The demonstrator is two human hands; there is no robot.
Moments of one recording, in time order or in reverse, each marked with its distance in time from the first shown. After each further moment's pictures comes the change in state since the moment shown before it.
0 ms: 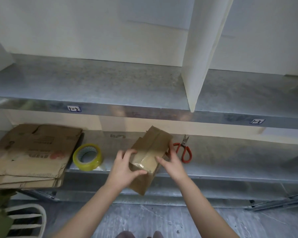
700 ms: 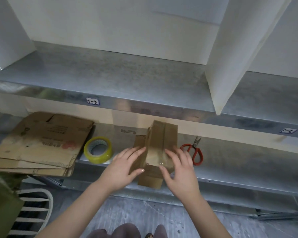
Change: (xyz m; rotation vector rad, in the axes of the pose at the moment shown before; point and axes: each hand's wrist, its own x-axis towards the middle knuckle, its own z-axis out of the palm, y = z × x) left_hand -0.012 -0.032 -0.038 0.376 -0.140 0.297; right_hand -0.050 -0.023 0.015 -0.692 0.138 -0.414
